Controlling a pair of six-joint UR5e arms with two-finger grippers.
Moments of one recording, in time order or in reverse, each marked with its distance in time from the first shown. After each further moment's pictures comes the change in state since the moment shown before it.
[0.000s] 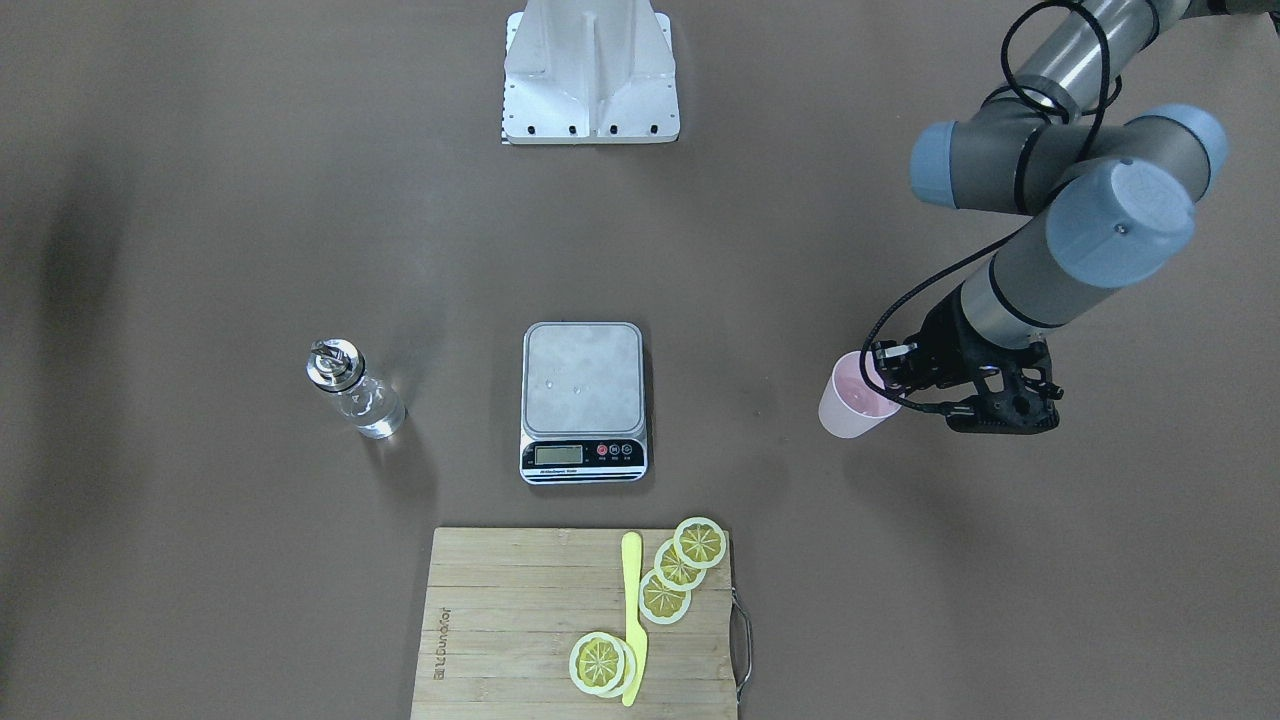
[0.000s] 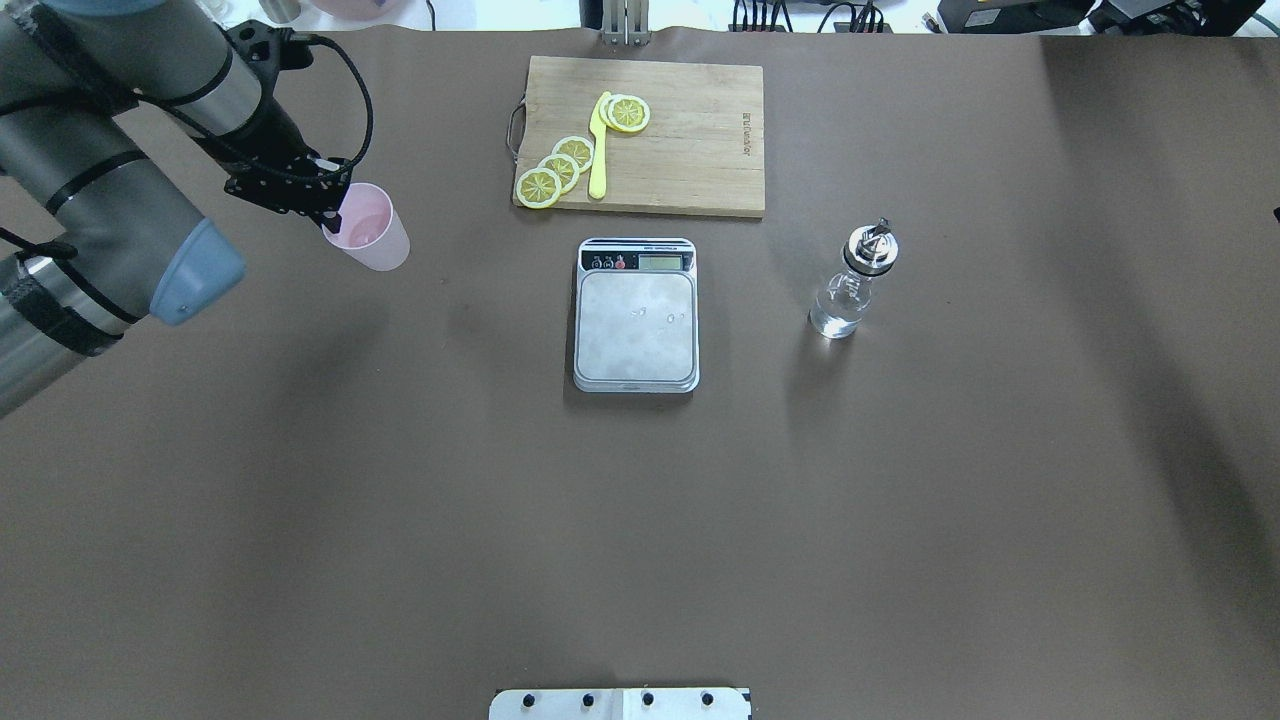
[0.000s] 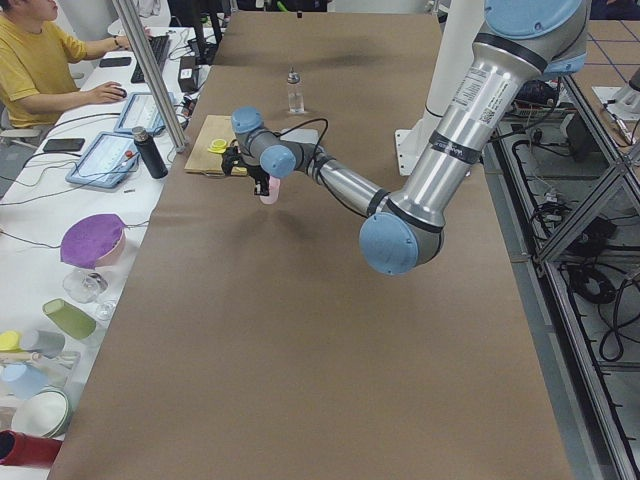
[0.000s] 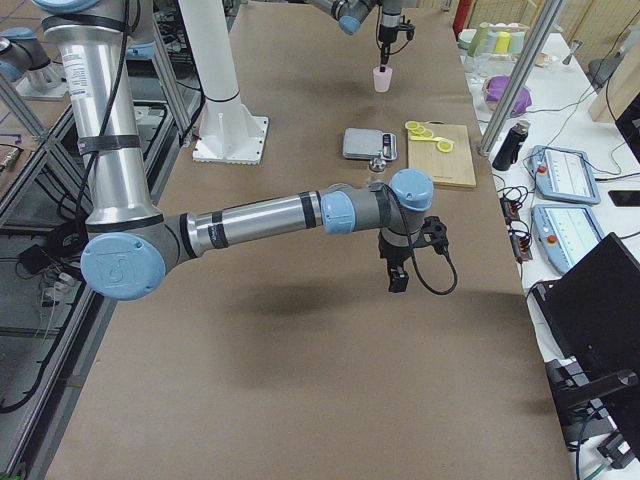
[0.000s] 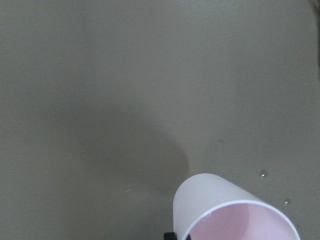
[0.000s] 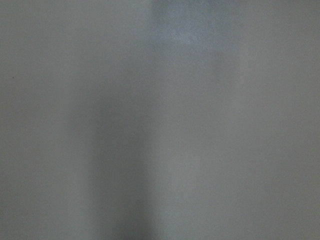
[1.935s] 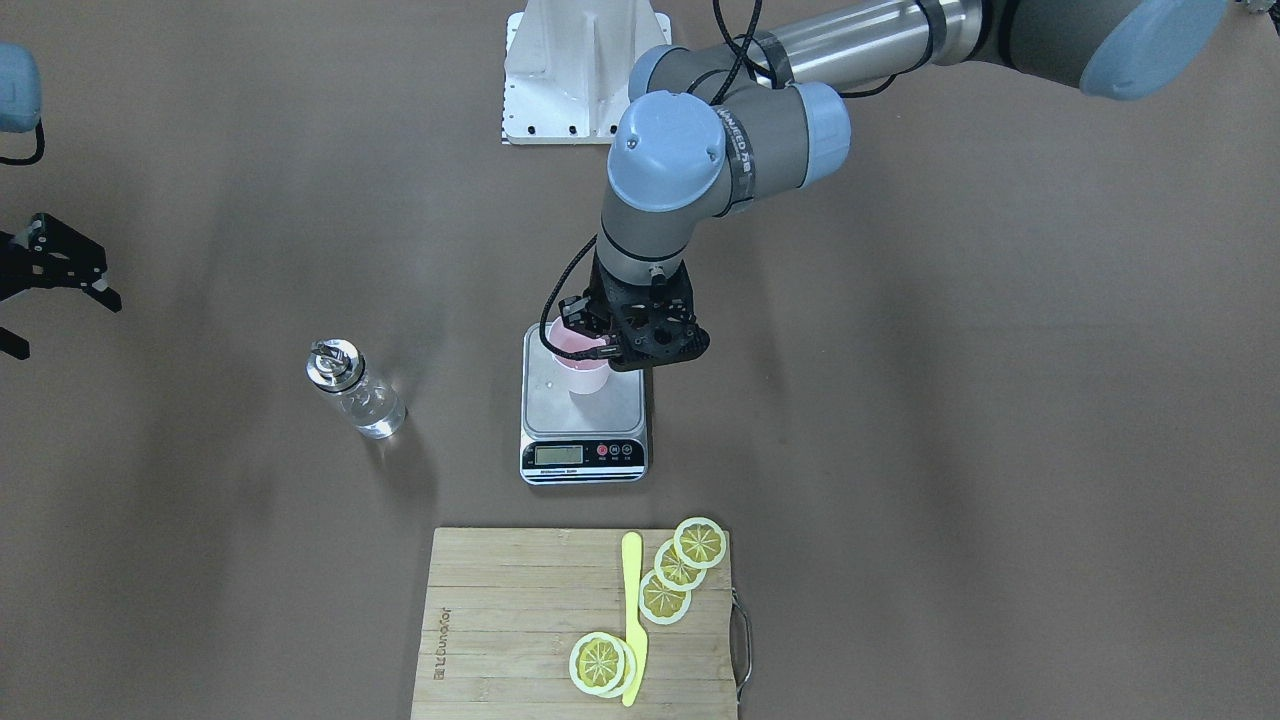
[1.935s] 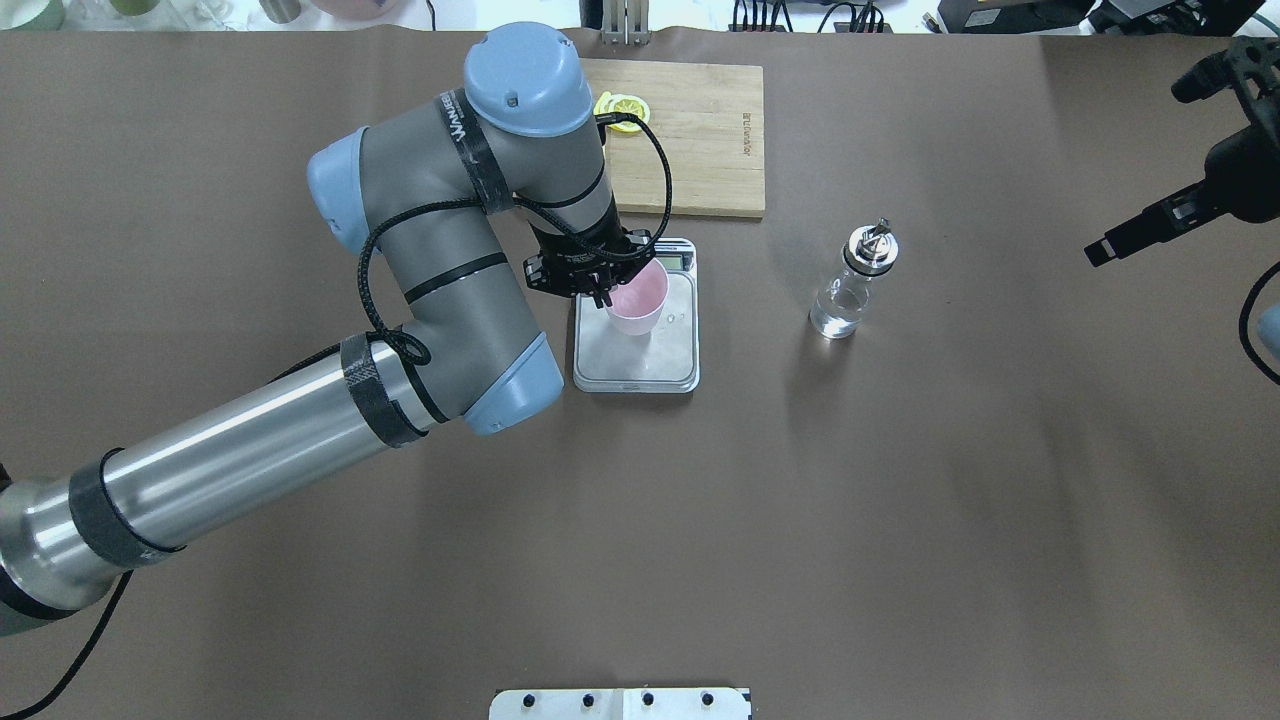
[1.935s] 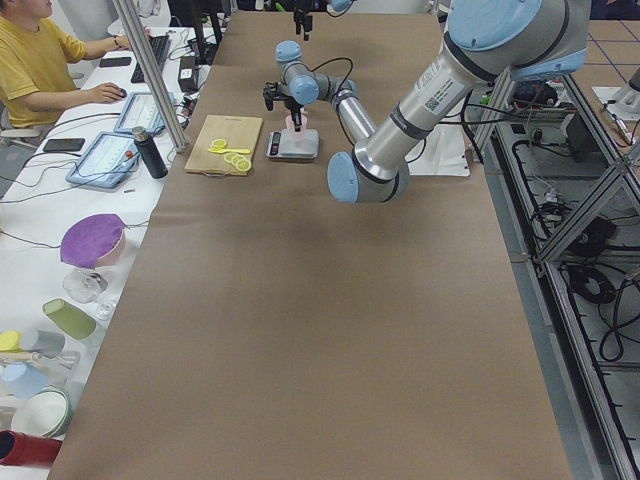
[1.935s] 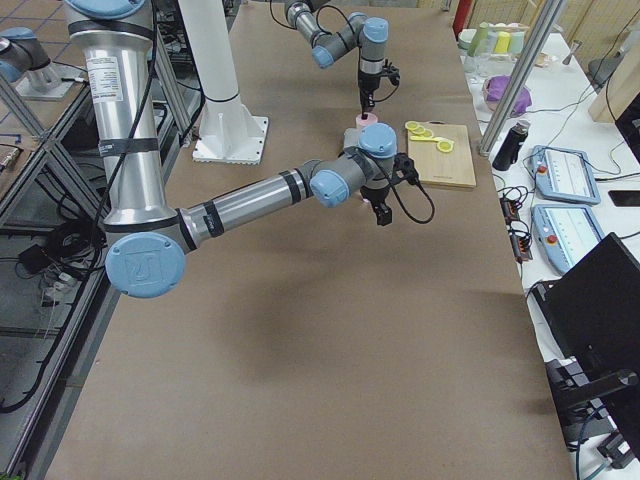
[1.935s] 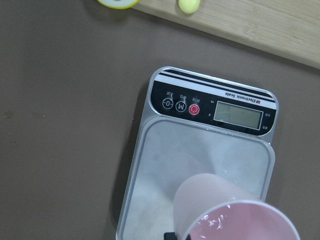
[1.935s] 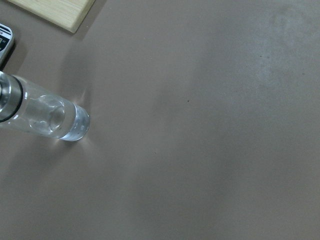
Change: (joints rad) left arm 0.316 -0.343 0.189 -0.034 0.204 -0.499; right arm -0.254 -0.037 0.170 0.331 0.040 0.233
